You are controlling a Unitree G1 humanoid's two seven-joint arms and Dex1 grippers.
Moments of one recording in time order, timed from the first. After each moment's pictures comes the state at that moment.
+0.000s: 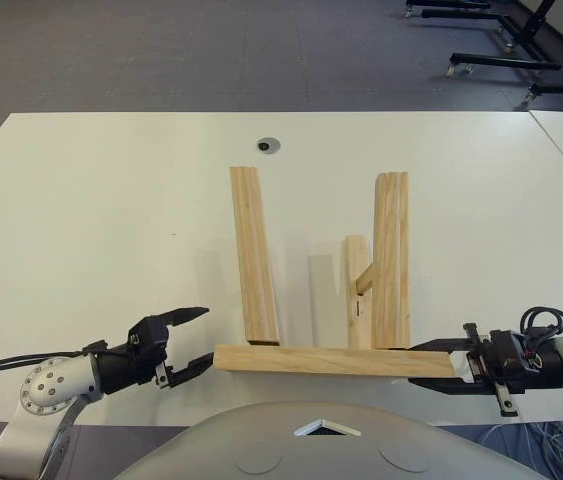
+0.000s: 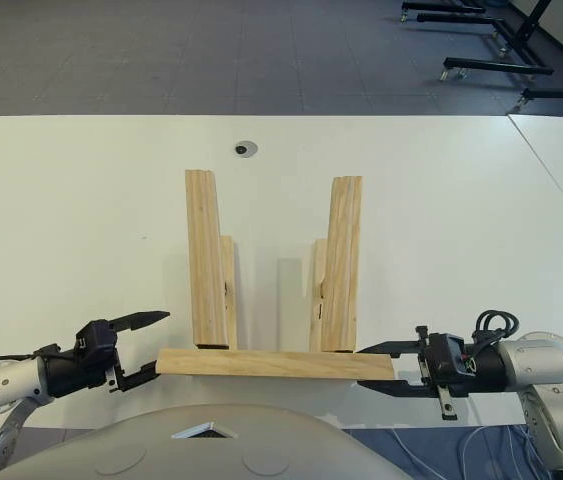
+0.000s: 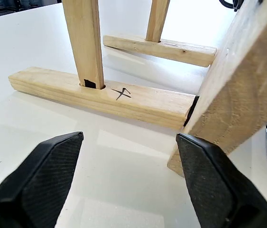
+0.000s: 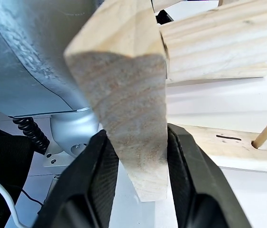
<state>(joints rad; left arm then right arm) 0.61 0.65 0.03 -0.41 -0.35 -0.02 -1.01 0.57 -0.89 -0.19 -0.27 0.60 -0.17 1.53</state>
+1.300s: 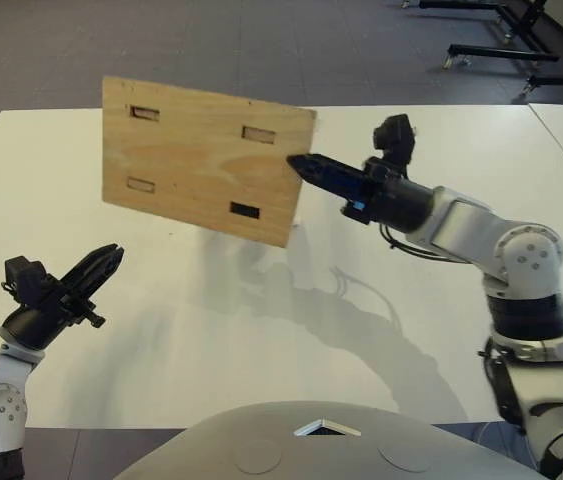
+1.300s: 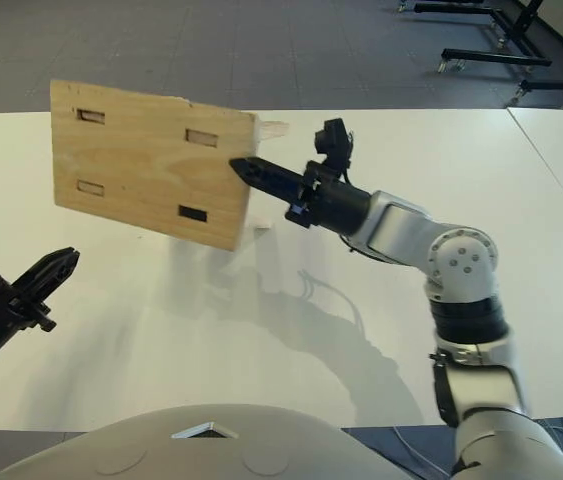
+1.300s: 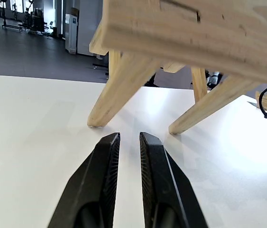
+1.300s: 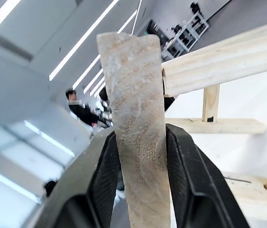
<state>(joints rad) 0.42 0.51 0.46 -0.16 -0.73 0.20 -0.96 -0.42 -0.42 0.06 -0.27 1.90 0.80 -0.16</state>
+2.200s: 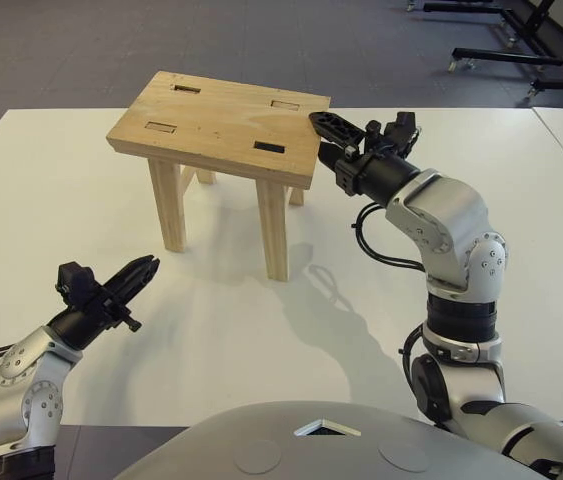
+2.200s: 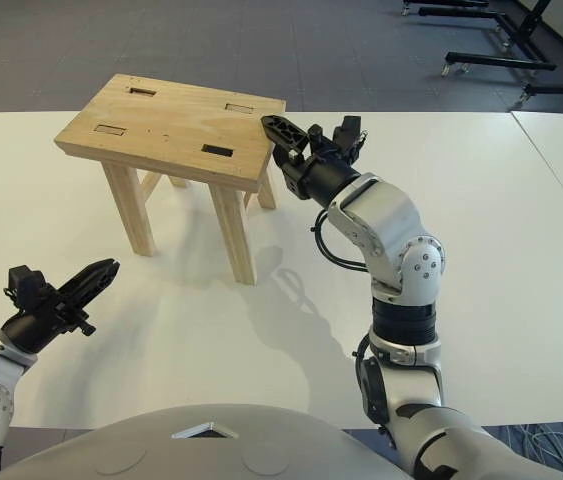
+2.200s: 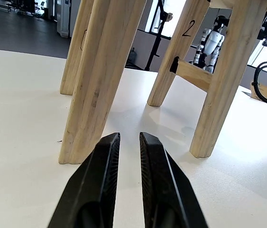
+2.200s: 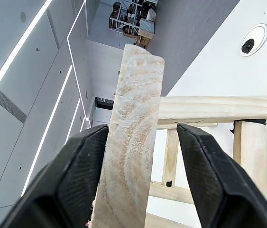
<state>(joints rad) 0.41 0.46 0.33 -0.19 -0.65 0.19 -0.91 -0.38 -0.16 -0.05 -0.31 1.93 0.54 -0.79</state>
